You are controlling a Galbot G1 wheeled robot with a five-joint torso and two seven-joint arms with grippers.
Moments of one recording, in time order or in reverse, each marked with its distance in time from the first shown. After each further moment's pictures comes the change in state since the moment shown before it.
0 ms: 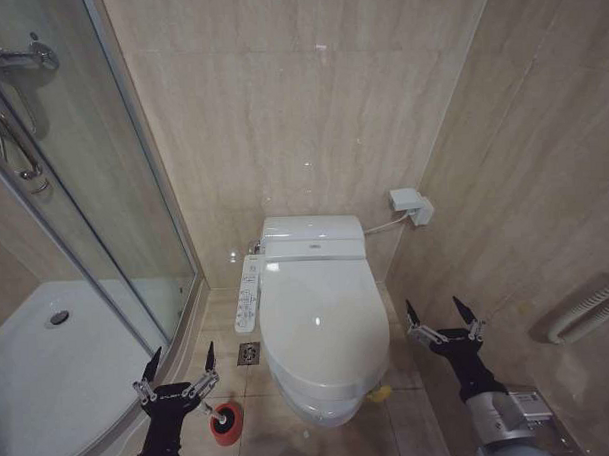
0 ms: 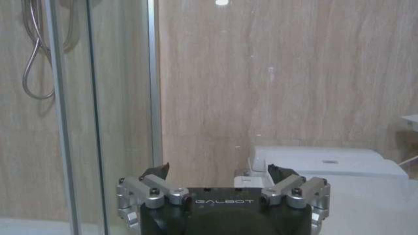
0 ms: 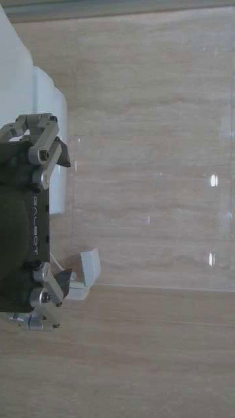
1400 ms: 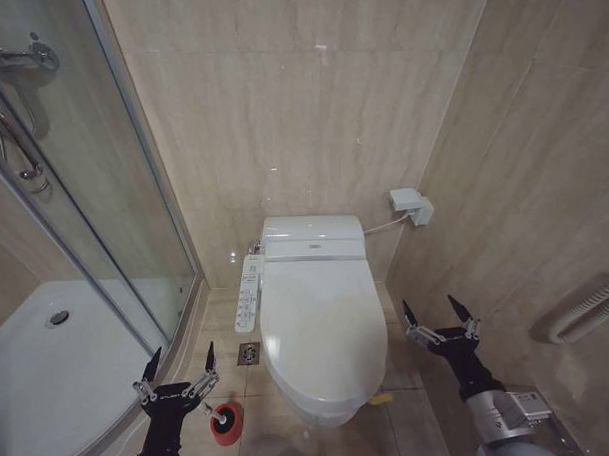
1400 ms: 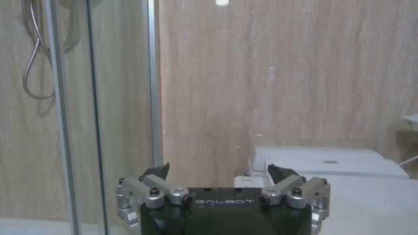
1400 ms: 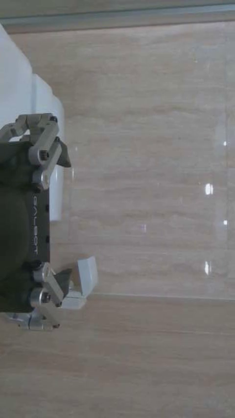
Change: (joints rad) left arm 0.000 0.000 0.000 0.000 0.000 0.000 0.000; right arm 0.026 0.009 0.017 -0.038 0.010 0.033 -0.063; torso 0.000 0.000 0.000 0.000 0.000
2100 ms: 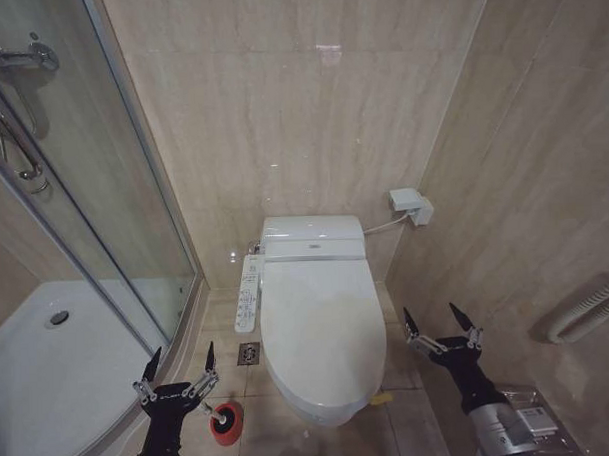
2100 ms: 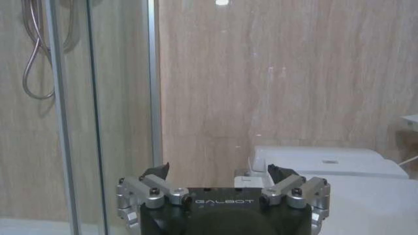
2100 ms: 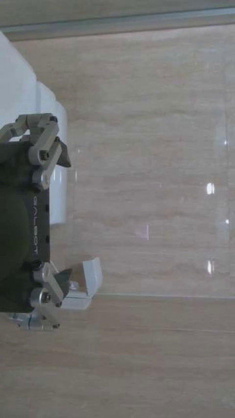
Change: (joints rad) left arm 0.000 0.000 0.000 0.000 0.000 0.000 0.000; right arm -0.061 0.028 -0.002 0.017 0.001 0.034 -0.020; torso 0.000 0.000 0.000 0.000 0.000
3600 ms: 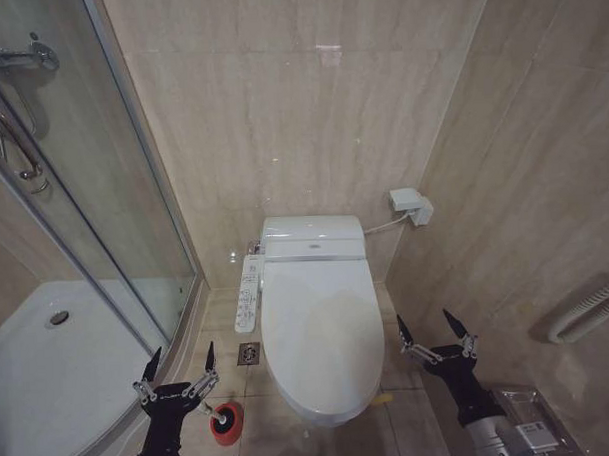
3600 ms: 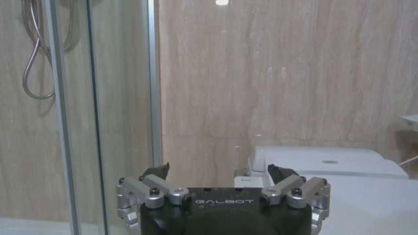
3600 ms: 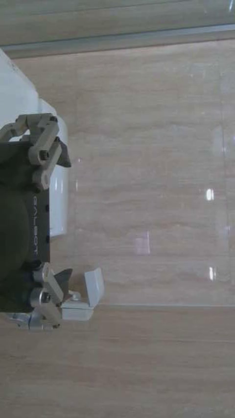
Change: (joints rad) left arm 0.000 0.000 0.000 0.000 0.000 0.000 0.000; right arm -0.041 0.036 -0.019 0.021 -0.019 0.023 -0.033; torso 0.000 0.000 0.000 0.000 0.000
